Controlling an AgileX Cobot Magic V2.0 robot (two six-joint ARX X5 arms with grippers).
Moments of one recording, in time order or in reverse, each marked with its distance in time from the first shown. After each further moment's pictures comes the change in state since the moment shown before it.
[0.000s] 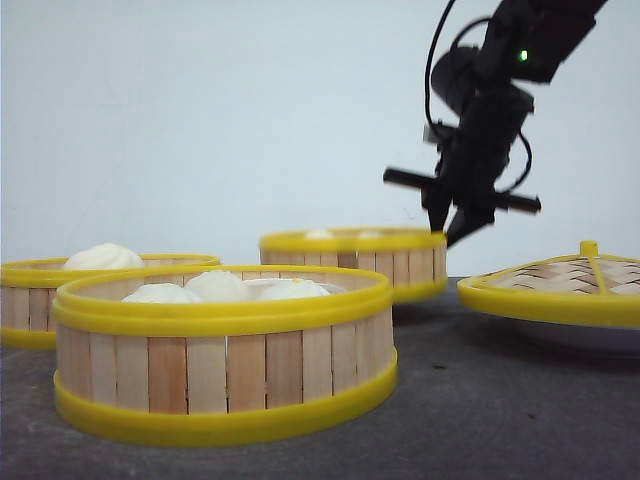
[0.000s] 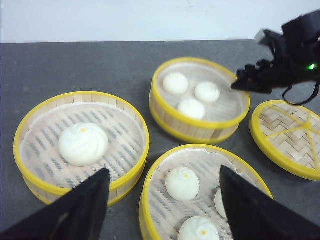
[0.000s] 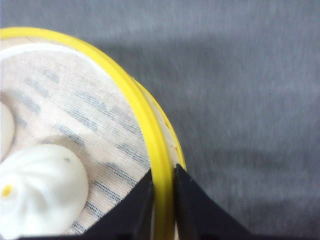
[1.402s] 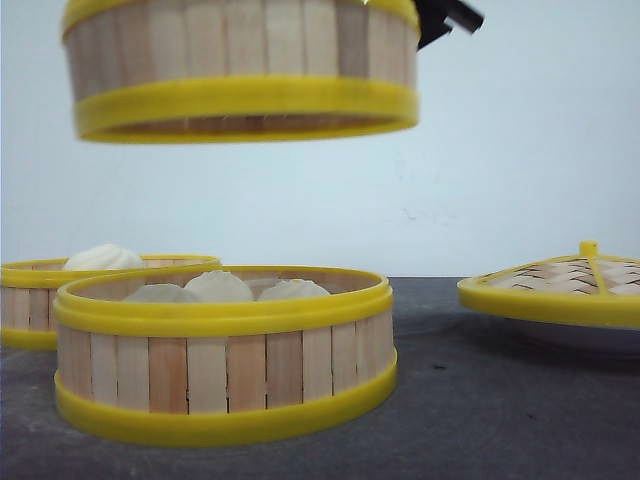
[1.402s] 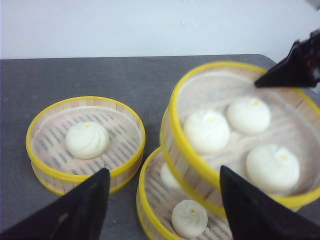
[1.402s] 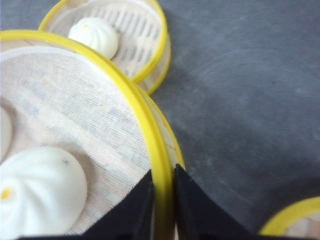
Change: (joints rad) left arm 0.000 -0.209 0.000 -0.140 0.000 0.000; right arm 0.298 -0.410 -0.023 -0.400 -0.177 -0.372
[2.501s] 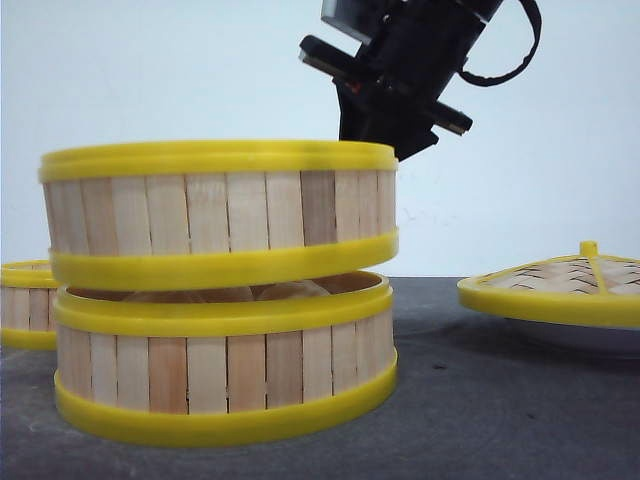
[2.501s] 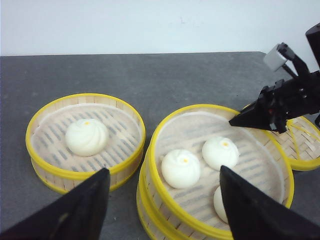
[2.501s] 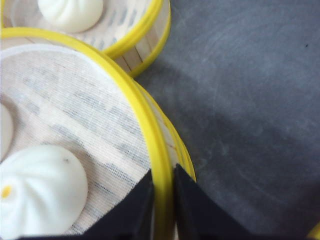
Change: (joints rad) left arm 0.000 0.000 0.000 -0.010 0.000 0.000; right arm 0.027 0.029 -0.278 0.291 0.004 0.057
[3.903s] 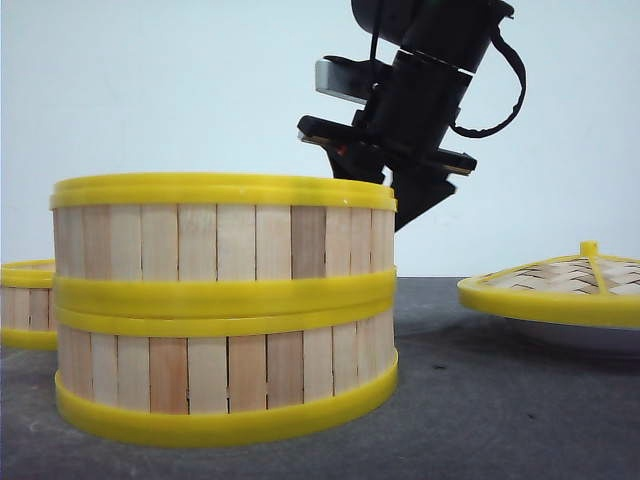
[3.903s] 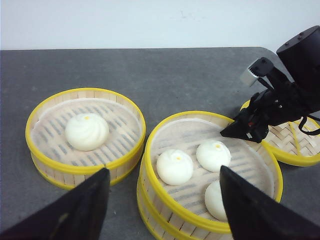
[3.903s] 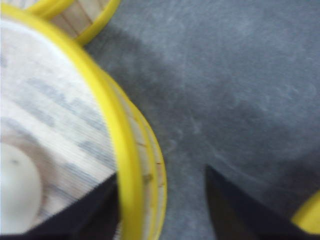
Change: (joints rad) left arm -0.001 0.000 0.000 -0.017 0.000 0.000; right arm -0.010 0.103 0.012 -0.035 0.109 0.005
